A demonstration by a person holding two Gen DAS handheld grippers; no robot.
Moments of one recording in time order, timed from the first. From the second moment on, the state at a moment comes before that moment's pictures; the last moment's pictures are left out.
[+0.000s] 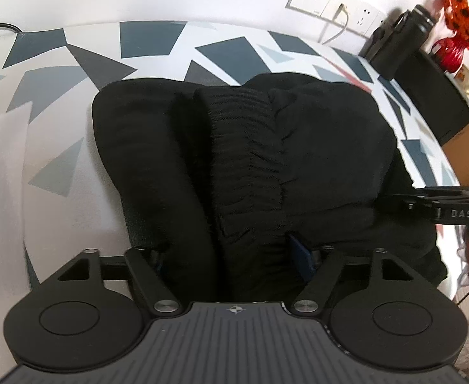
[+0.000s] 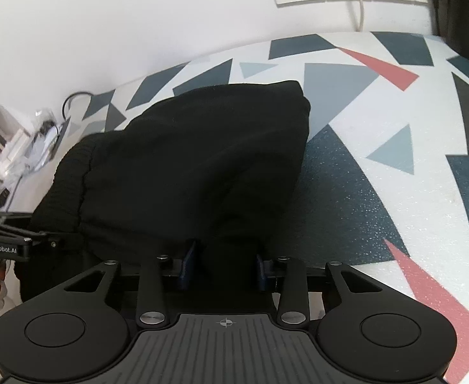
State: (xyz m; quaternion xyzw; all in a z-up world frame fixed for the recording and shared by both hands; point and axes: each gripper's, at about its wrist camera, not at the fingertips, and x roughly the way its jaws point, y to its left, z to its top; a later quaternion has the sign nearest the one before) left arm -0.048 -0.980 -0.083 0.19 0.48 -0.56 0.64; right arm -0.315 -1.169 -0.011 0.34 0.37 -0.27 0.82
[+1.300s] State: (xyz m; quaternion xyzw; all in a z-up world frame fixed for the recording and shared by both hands) left arm -0.081 -0.977 -0.078 0.19 0.44 -0.62 0.62; right arm -0.277 -1.117 -0.002 0.31 0.37 -0.26 0.84
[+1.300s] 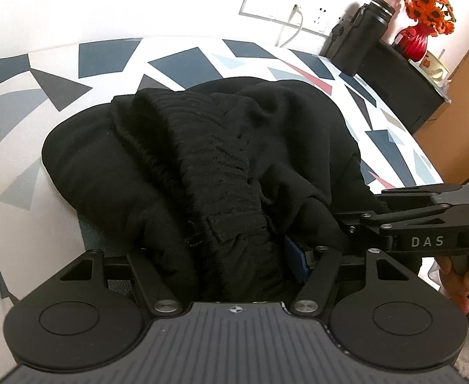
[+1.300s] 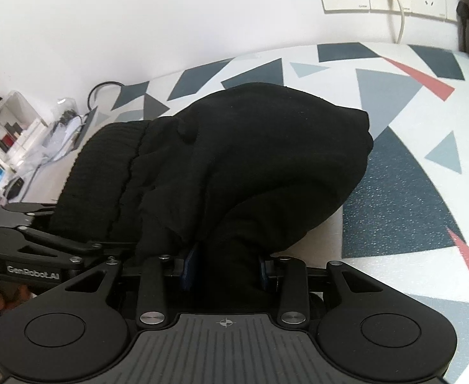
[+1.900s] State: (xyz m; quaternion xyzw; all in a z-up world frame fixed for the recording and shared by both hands) left arm -0.045 -0.955 -0.083 0.16 0.46 -0.62 0.62; right arm -0.320 -1.126 -0.007 0.36 0.29 -0.36 0.81
